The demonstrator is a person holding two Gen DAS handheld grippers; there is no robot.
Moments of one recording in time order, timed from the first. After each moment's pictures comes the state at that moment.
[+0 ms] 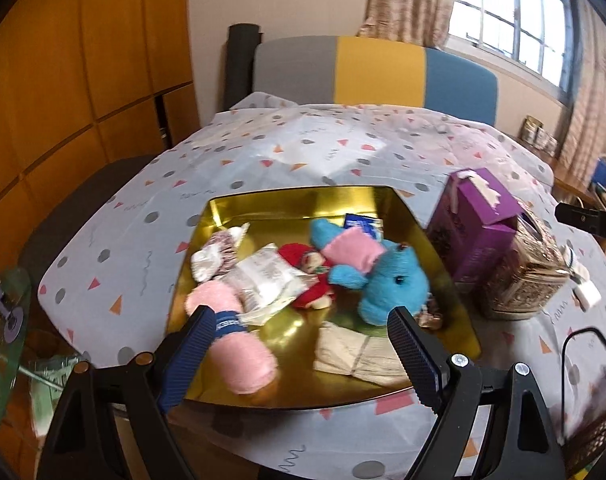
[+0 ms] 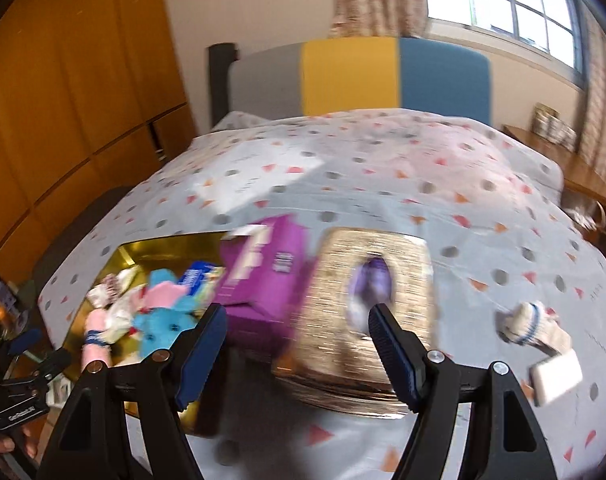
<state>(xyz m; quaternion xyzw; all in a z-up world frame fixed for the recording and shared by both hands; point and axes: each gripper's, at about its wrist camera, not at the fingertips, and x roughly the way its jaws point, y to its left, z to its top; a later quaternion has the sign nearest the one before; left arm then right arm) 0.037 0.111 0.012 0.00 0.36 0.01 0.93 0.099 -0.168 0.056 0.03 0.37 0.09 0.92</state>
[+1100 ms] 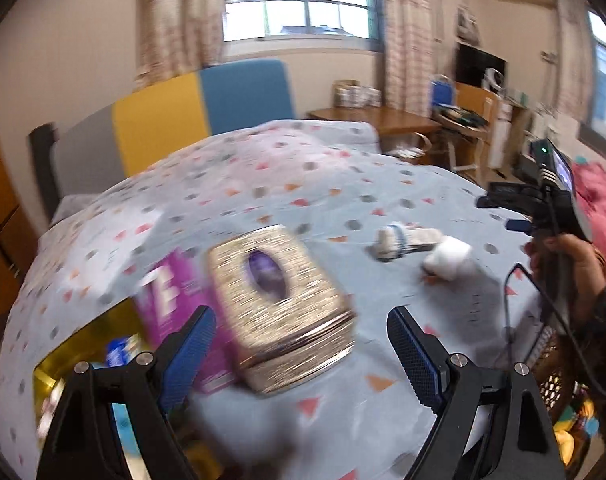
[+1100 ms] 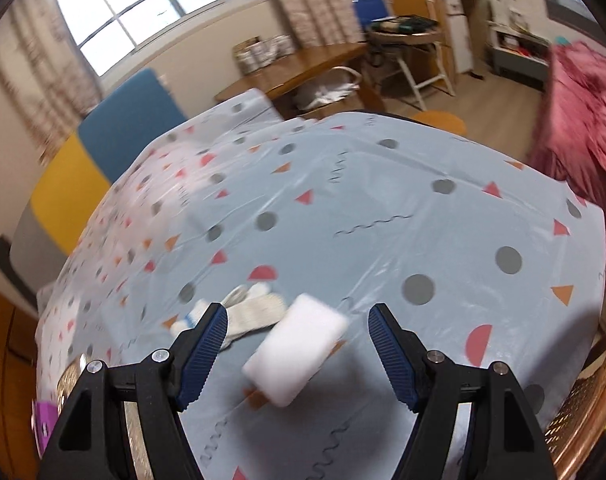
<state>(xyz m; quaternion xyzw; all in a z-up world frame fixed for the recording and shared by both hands) 0.059 -0.133 0.065 0.14 0.31 -0.29 0.89 0.034 -0.498 0.009 0.33 0.33 -0.27 0.84</state>
